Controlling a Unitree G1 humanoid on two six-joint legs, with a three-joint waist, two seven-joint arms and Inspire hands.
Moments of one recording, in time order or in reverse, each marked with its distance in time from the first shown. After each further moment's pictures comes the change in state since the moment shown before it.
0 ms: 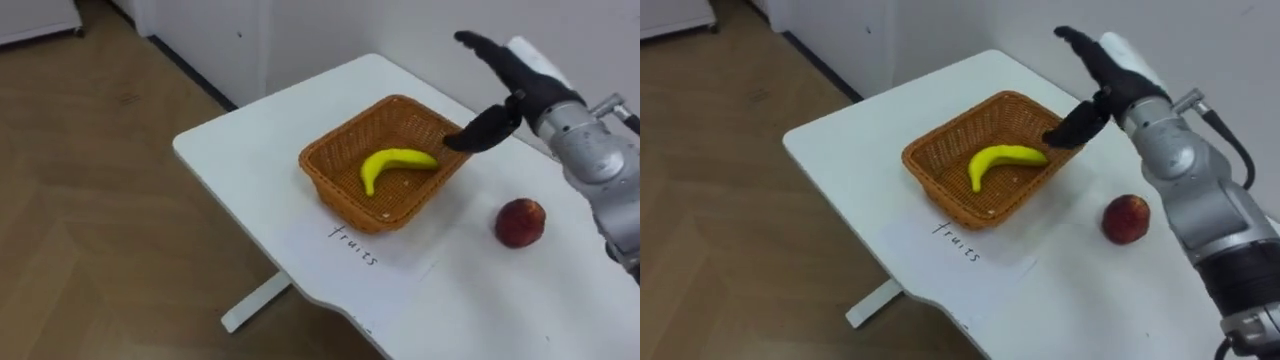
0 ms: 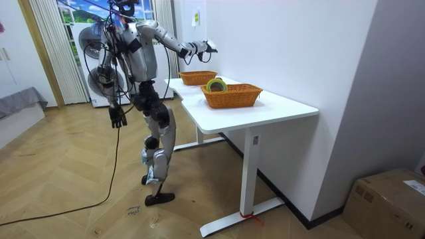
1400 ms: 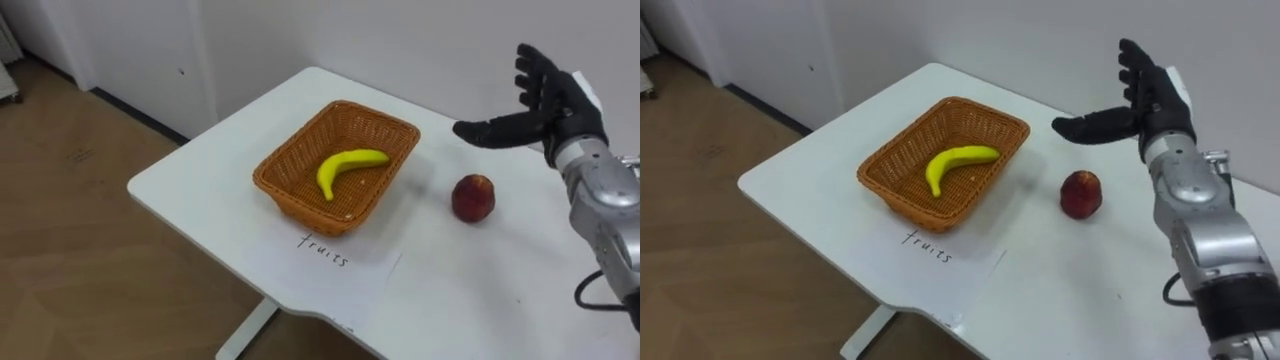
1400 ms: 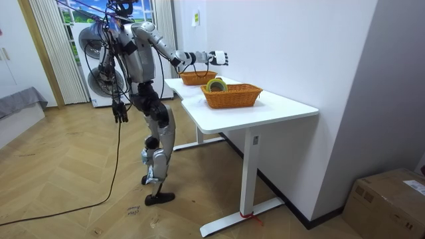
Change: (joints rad) left arm 0.016 -0.022 -0.067 0.026 0.003 0.025 0.013; right arm 0.160 0.123 -0.073 0.126 0.278 -0.009 -0.141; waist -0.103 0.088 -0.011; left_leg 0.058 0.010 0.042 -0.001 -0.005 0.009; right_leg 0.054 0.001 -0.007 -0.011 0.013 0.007
